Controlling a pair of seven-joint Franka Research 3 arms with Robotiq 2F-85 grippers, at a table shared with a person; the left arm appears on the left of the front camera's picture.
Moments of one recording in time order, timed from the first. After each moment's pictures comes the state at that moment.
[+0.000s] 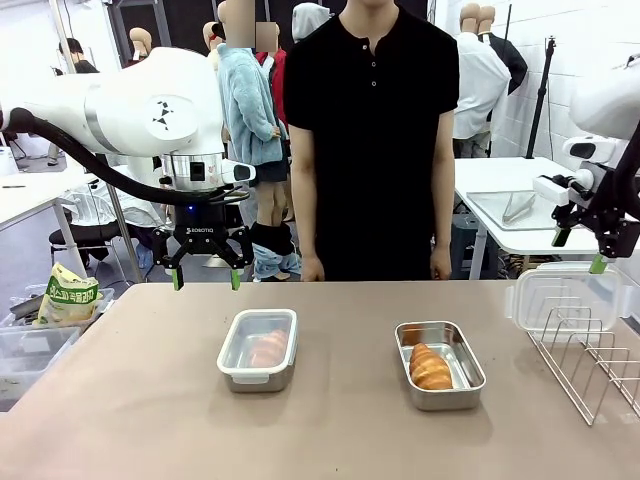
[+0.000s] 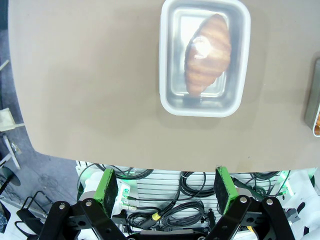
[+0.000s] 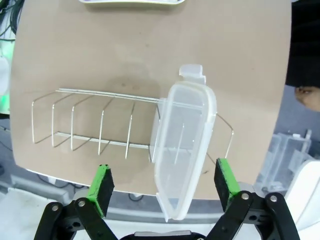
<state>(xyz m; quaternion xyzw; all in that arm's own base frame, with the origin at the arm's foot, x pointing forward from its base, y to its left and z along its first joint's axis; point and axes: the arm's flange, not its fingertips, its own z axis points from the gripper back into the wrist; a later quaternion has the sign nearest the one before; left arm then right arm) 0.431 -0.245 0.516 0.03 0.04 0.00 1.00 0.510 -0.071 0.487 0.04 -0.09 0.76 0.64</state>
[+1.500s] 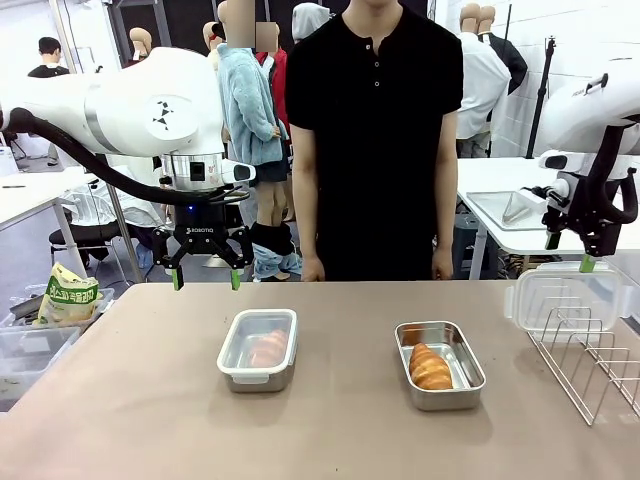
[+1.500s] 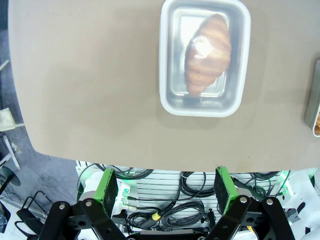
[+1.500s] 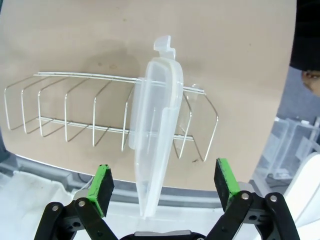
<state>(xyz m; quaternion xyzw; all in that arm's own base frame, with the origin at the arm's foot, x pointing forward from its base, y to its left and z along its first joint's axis) 0.431 -0.245 0.516 0.03 0.04 0.00 1.00 0.563 -0.065 0.465 0.02 -0.03 0.76 0.64</state>
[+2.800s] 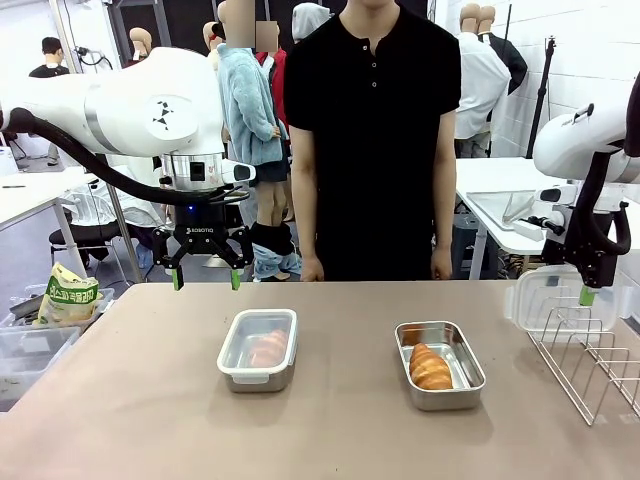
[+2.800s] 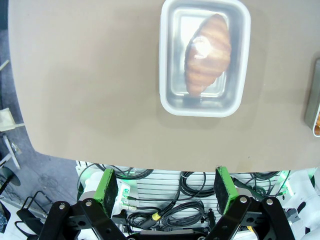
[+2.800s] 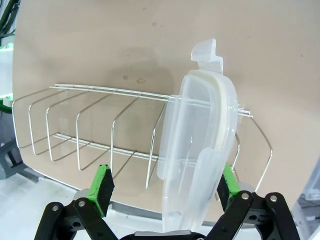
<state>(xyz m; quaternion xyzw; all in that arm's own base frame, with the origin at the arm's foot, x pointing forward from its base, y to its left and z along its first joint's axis) 0.431 -0.245 0.516 0.03 0.04 0.00 1.00 0.561 -0.070 0.403 0.10 0.01 0.75 0.66</state>
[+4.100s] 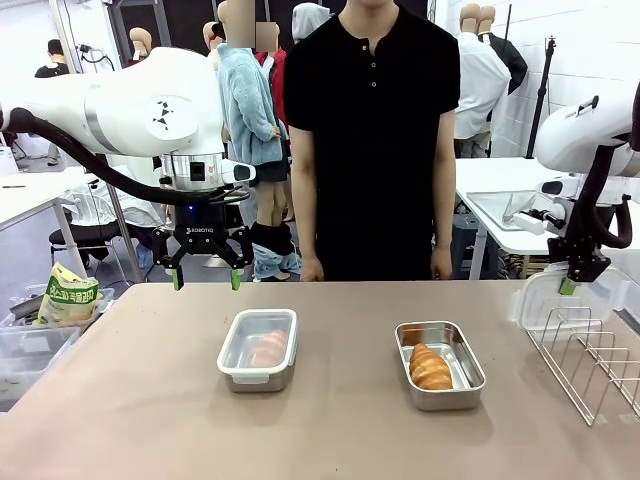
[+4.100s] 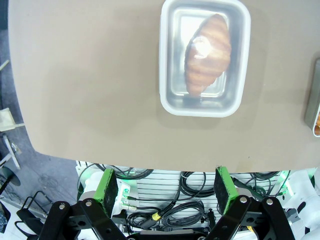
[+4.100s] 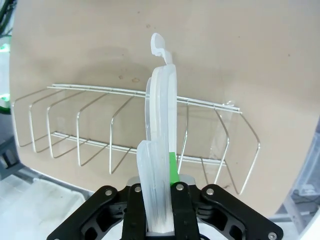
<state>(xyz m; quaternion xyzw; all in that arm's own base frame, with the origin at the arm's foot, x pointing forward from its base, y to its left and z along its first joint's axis) 0.431 -0.245 0.516 0.03 0.04 0.00 1.00 0.558 -0.067 0.419 0.09 0.00 0.75 0.66</state>
